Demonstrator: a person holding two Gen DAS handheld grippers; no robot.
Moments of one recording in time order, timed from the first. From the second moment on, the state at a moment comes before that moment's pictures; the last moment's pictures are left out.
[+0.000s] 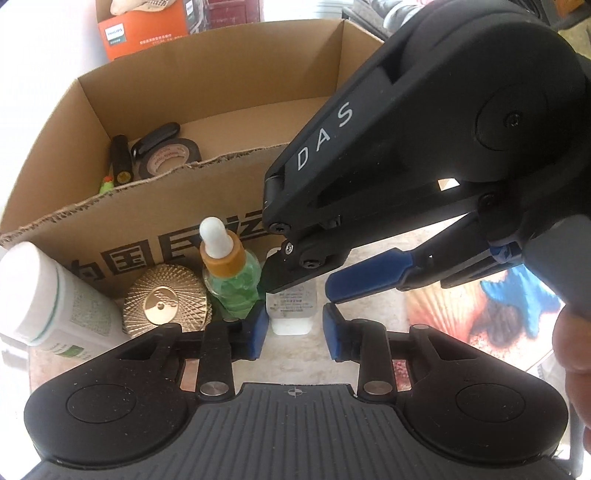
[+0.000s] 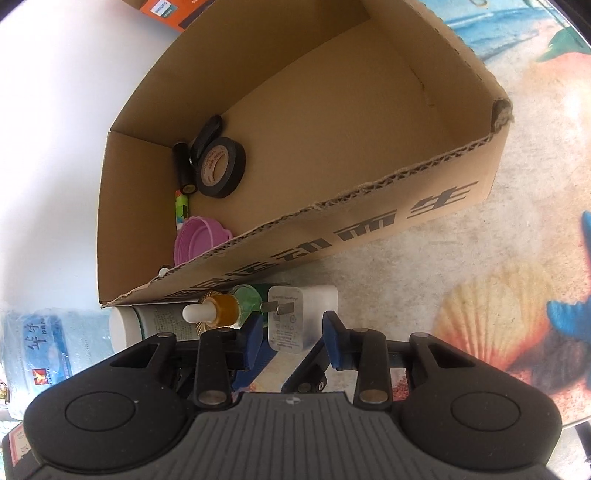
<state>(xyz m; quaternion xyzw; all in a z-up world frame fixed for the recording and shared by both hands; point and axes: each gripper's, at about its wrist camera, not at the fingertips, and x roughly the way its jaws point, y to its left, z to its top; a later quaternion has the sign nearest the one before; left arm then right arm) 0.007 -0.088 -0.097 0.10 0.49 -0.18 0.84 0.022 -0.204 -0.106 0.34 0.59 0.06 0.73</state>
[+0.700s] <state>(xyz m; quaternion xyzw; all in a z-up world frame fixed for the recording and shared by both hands) -0.004 -0.117 -0.103 0.09 0.49 -0.27 0.82 -0.001 -0.239 -0.102 0.33 0.60 0.01 0.73</state>
